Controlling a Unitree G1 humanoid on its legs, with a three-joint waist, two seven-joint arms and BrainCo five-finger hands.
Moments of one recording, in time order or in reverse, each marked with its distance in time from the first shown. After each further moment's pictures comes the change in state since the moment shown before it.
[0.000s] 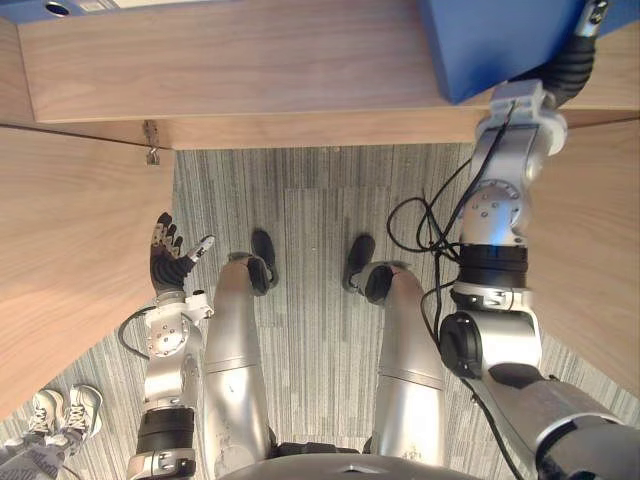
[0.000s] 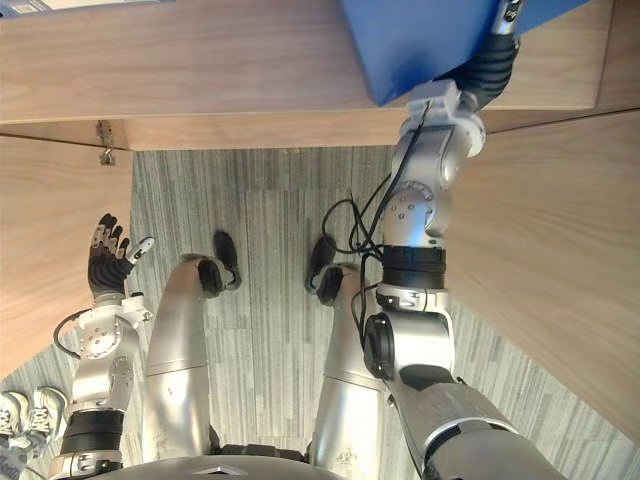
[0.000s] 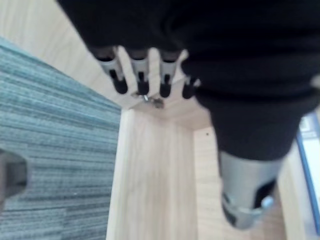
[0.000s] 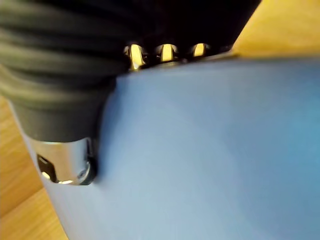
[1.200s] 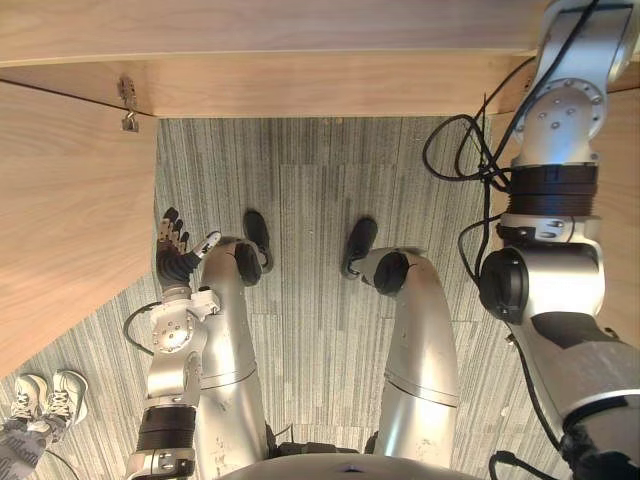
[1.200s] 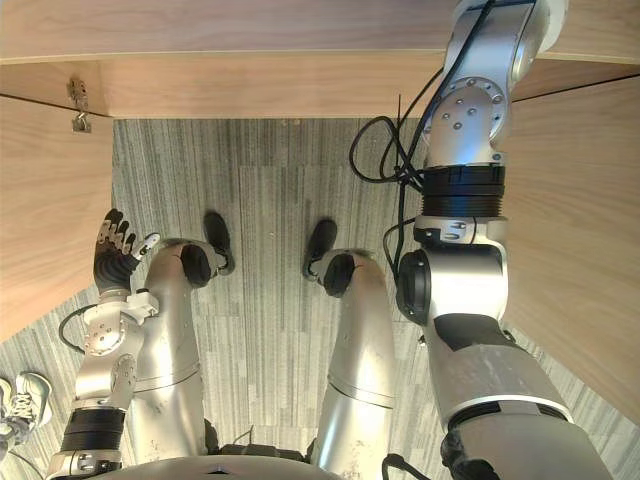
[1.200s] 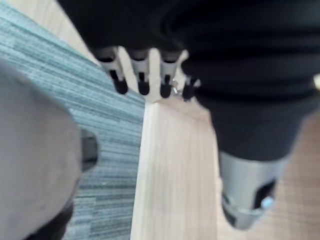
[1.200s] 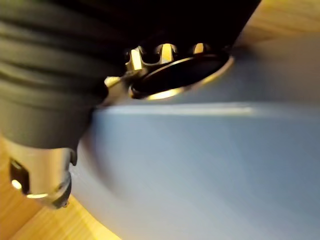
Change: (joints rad) left arm -0.003 0.021 -0.060 -0.021 -0.024 0.001 0.028; right arm -0.310 -0.224 0.099 0.212 0.224 -0.038 -0.072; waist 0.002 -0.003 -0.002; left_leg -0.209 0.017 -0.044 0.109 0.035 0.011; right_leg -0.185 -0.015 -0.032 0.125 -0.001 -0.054
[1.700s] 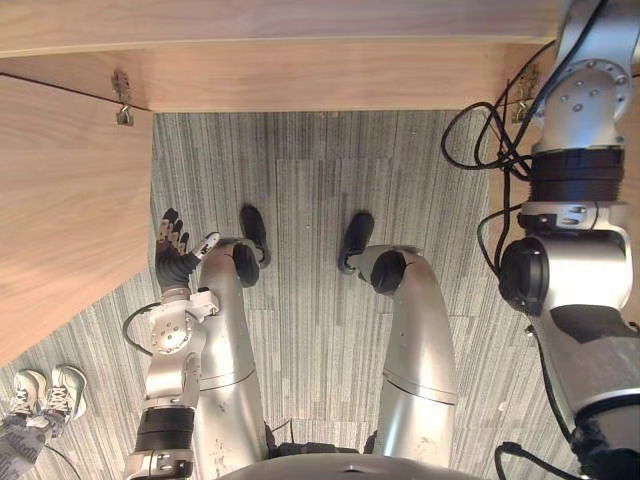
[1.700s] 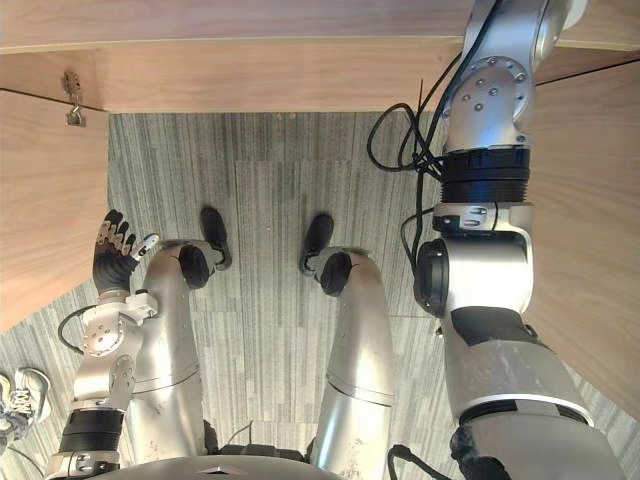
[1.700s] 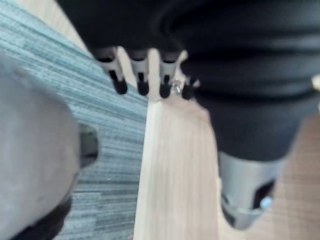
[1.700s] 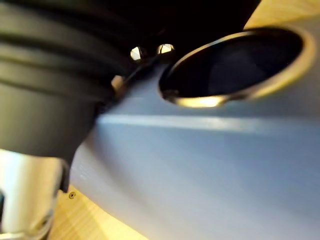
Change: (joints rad) left arm 0.005 0.009 -0.006 0.001 -0.031 -0.003 -0.004; right arm -0.052 -0.055 0.040 0.061 0.038 0.000 0.043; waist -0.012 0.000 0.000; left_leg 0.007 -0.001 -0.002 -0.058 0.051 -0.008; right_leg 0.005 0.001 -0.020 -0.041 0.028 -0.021
